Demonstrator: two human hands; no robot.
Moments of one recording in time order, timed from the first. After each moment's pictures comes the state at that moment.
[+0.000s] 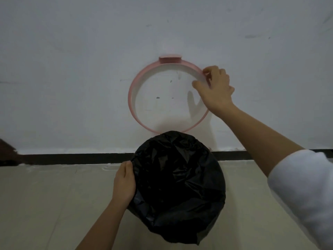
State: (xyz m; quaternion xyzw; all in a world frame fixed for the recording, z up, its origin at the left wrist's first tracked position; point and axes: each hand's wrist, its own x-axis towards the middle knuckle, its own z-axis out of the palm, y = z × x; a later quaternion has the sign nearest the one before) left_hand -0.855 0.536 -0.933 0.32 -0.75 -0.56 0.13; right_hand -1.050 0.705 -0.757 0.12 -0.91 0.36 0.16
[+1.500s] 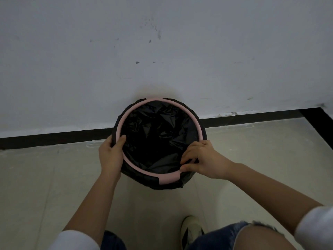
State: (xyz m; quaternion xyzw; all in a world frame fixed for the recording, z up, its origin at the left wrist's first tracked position) left_hand -0.849 0.539 -0.935 0.33 -0.61 -0.71 0.13; right_hand -0.894 0.796 -0.891 0.35 -0.90 0.18 -0.17
